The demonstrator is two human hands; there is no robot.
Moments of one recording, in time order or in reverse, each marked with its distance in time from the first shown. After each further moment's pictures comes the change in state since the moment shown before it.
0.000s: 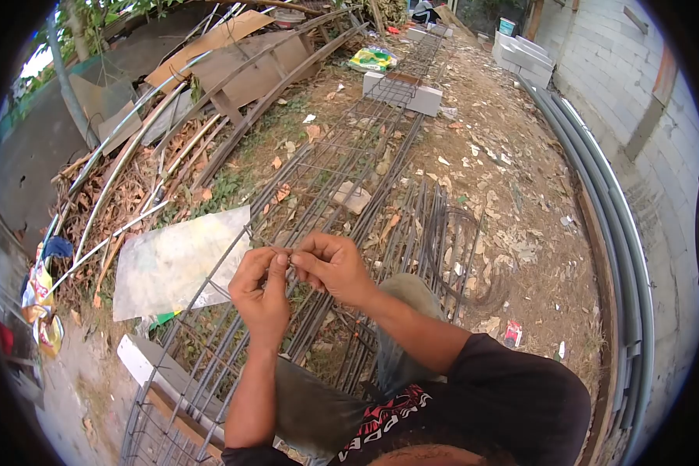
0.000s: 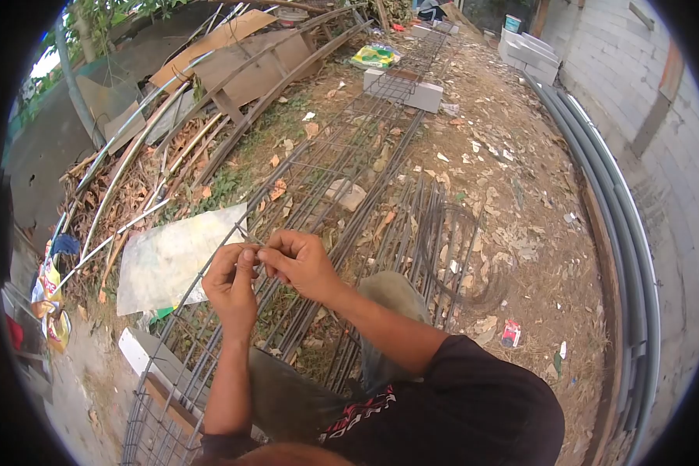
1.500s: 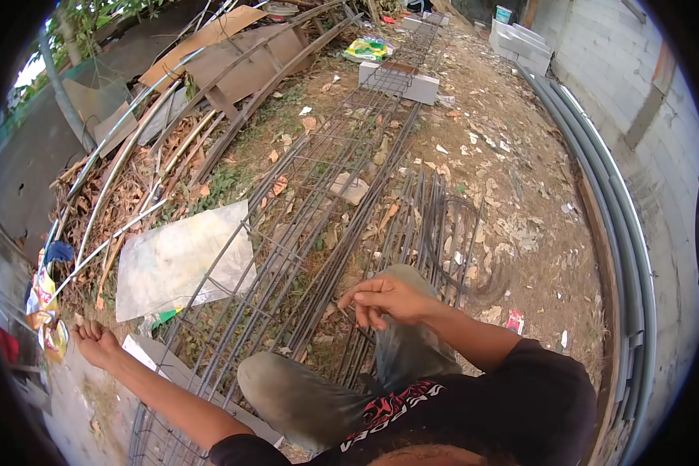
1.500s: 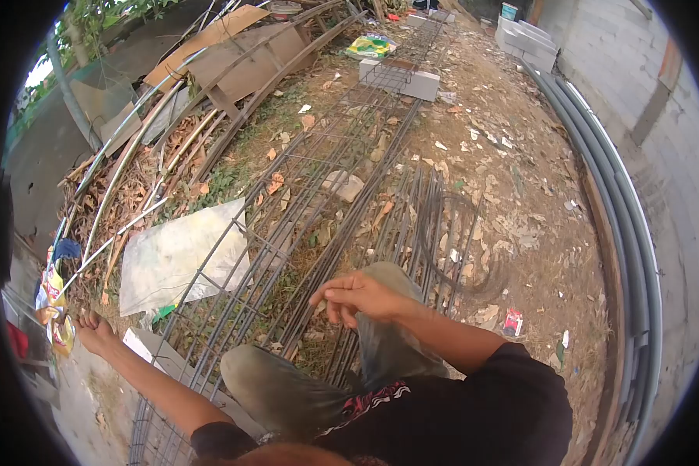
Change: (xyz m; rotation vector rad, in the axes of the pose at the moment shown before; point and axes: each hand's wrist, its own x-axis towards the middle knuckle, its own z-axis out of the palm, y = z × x) left_hand 0.053 -0.038 -0.386 -0.726 0.952 0.093; right_hand -0.090 0.004 -0.089 0.131 -0.315 0.544
